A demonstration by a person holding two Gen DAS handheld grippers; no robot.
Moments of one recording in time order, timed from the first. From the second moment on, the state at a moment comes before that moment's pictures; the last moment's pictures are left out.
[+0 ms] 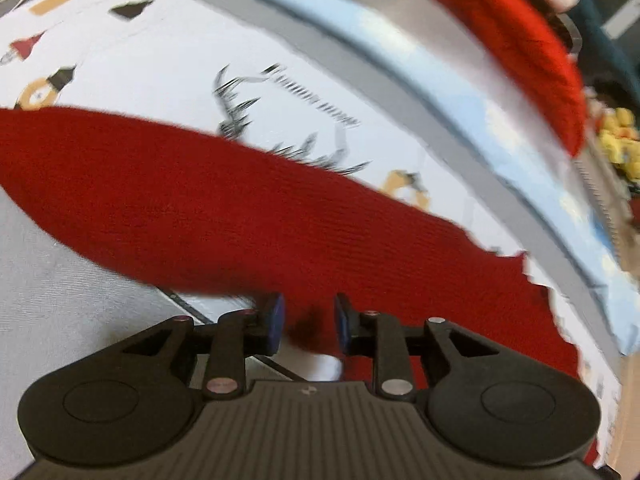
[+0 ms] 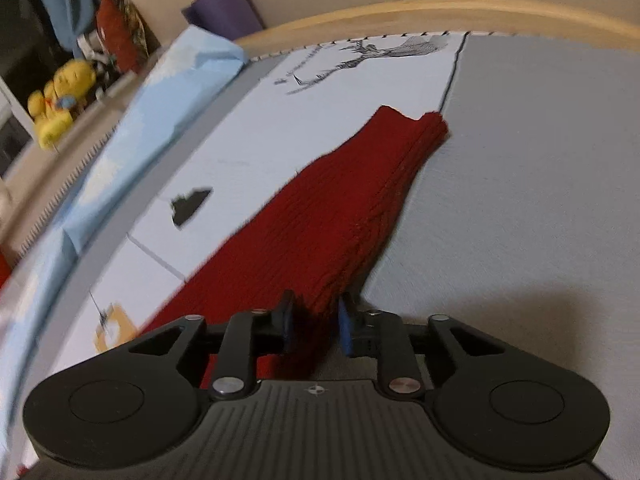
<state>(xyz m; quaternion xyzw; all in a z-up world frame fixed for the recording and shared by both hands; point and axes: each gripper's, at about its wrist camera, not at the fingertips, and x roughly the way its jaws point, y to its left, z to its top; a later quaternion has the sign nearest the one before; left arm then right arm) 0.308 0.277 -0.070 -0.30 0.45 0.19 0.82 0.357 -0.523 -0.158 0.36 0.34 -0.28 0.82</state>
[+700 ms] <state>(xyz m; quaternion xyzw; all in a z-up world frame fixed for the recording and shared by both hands) 0.091 0.191 -0.065 -0.21 0.55 0.11 0.80 0.156 -0.419 -0.131 0.25 0.56 -0.03 0.79</state>
